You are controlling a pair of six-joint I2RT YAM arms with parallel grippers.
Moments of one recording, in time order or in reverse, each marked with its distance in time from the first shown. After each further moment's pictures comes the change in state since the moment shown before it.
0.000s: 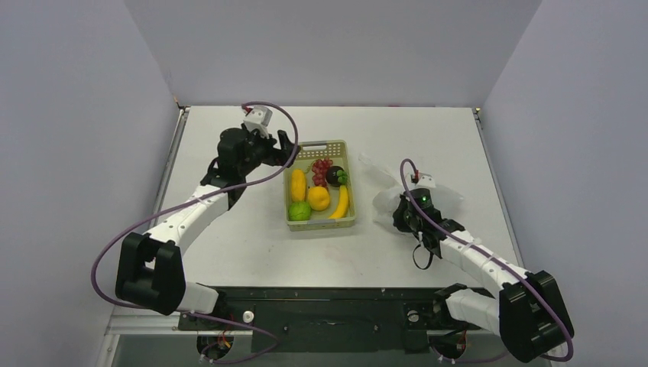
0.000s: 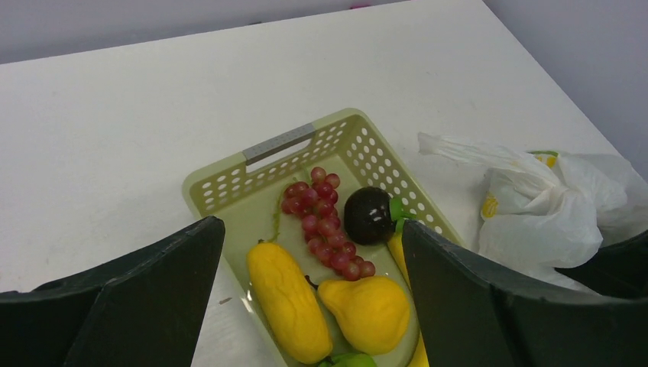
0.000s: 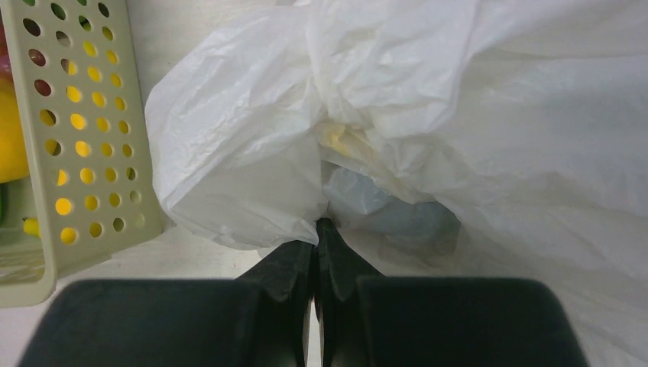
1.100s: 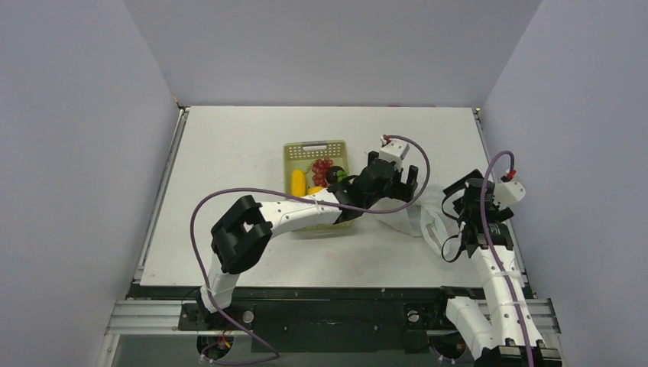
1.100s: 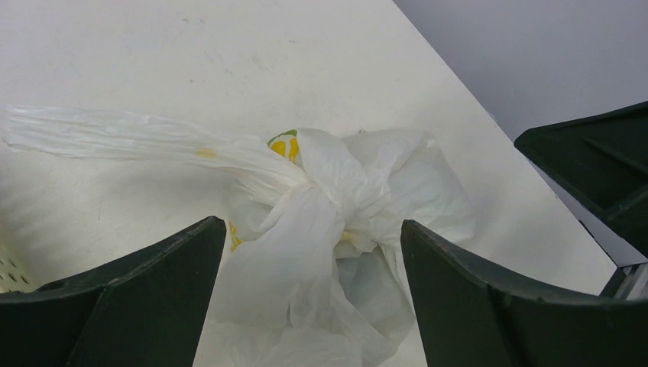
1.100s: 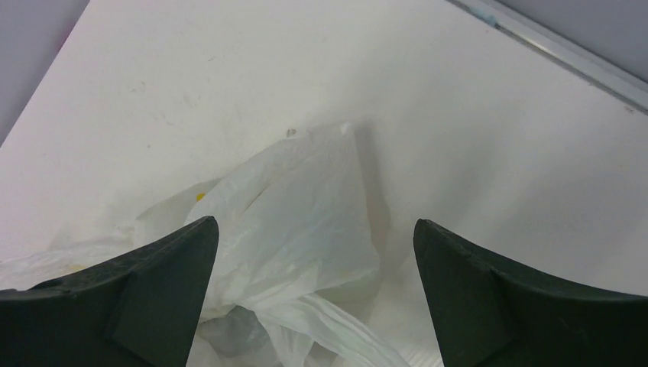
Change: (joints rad) left arm -0.758 0.604 0.602 -0.092 -0.536 -0.151; right arm -0.401 -0.327 0.179 -0.391 0.362 0.255
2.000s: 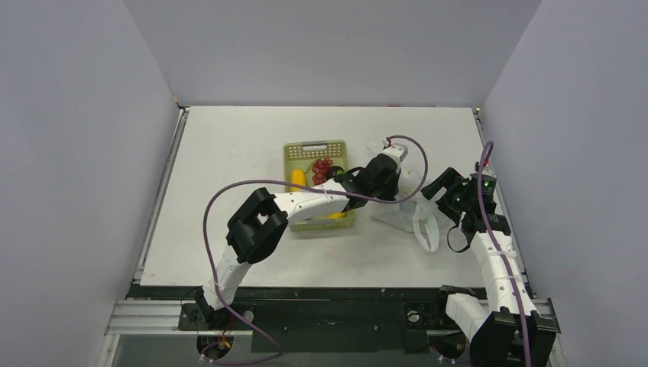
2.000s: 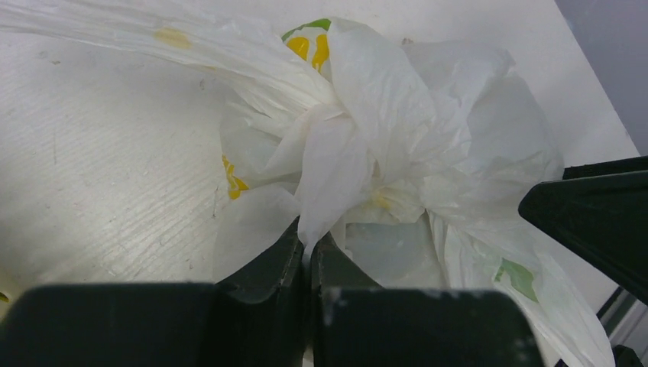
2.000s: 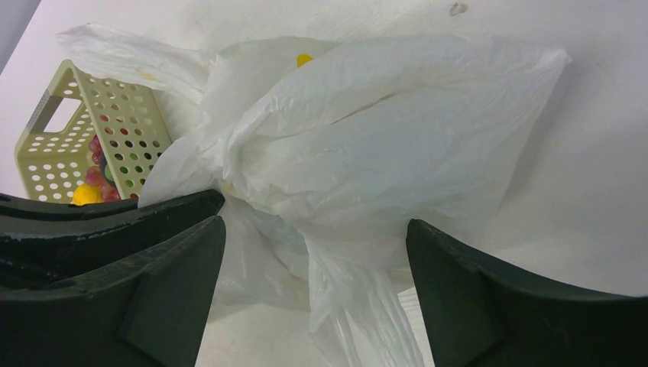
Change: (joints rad) left arm 0.051 0.170 0.166 -0.259 0.131 -0.066; right arm -0.136 0.161 -0.021 0.119 -0.691 -0.174
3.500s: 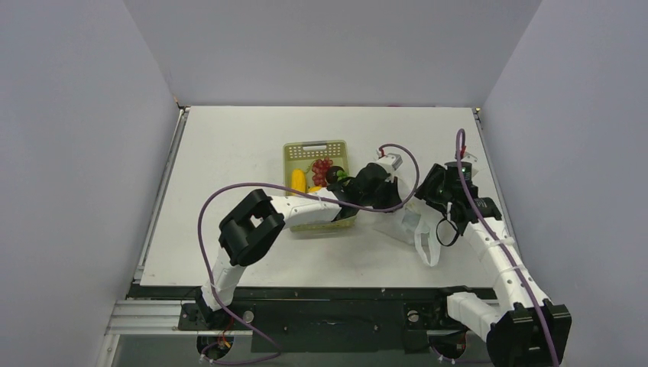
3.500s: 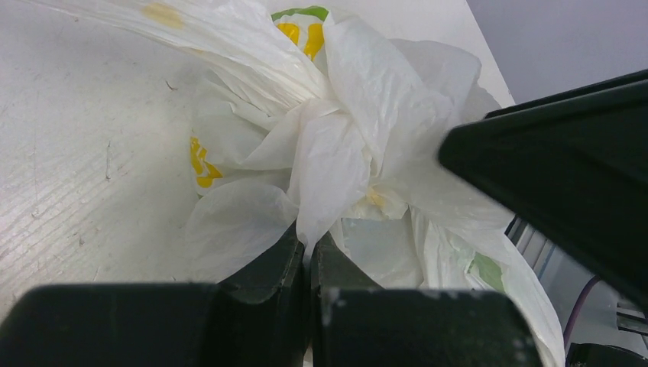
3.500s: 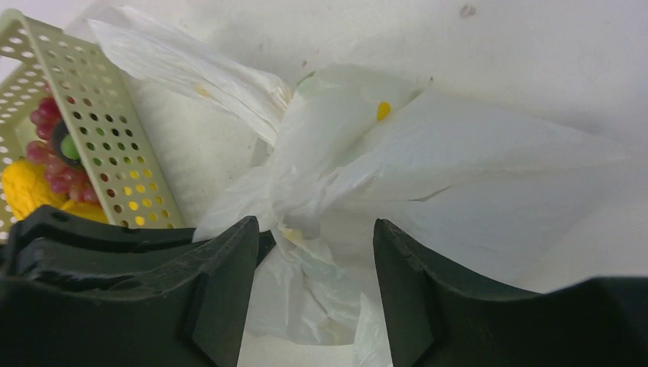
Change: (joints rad) left arm 0.008 -0.070 -0.211 0.213 0.236 -0.156; right arm 0.252 0.045 0.180 -0.174 0.271 -0.024
